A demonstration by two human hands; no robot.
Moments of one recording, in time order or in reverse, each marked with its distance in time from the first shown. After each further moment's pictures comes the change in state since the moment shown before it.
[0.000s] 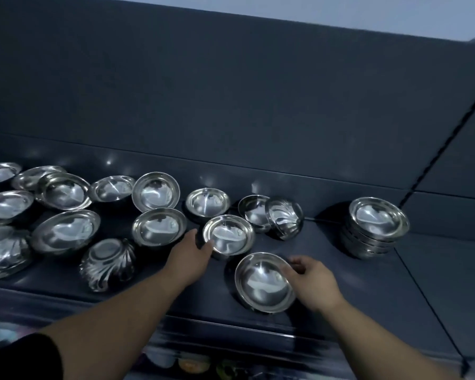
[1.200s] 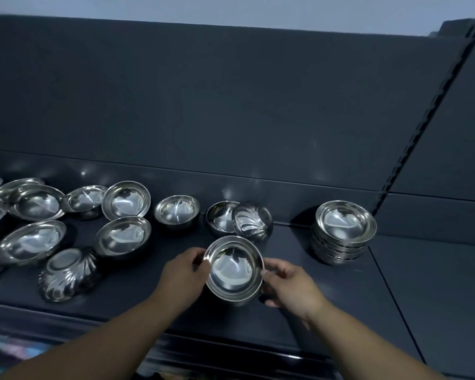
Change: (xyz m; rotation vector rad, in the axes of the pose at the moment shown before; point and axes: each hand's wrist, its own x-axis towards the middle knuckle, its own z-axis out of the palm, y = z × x) left_hand -0.045 0.055 0.059 0.112 0.093 0.164; right_hand 0.024 0.036 -0.033 0.574 -0.308 0.039
